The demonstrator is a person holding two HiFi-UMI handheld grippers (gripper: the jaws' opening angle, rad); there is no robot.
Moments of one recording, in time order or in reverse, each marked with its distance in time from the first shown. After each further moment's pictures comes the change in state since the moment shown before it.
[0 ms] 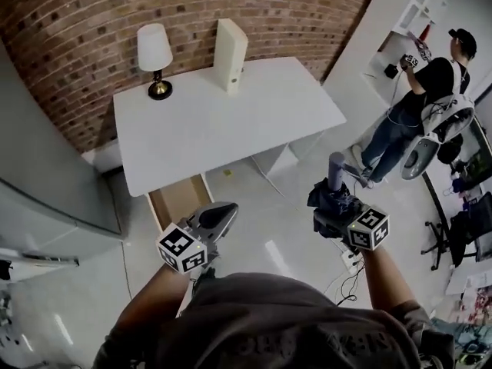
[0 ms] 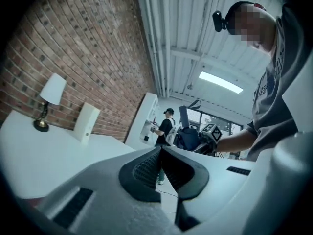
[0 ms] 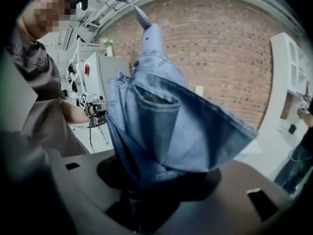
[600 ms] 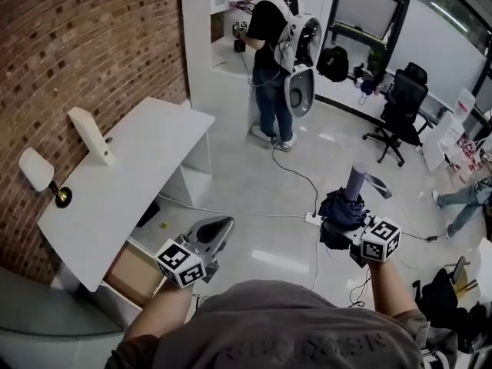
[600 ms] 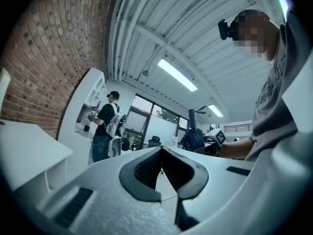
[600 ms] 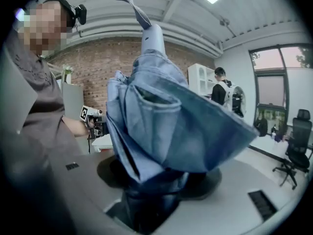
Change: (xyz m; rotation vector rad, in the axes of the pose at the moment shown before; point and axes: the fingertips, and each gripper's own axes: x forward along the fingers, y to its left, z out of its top) left arm 0.156 -0.266 -0.027 0.060 0.133 -0.639; right arm -0.356 0.069 -0.178 0.369 -0.287 -0.641
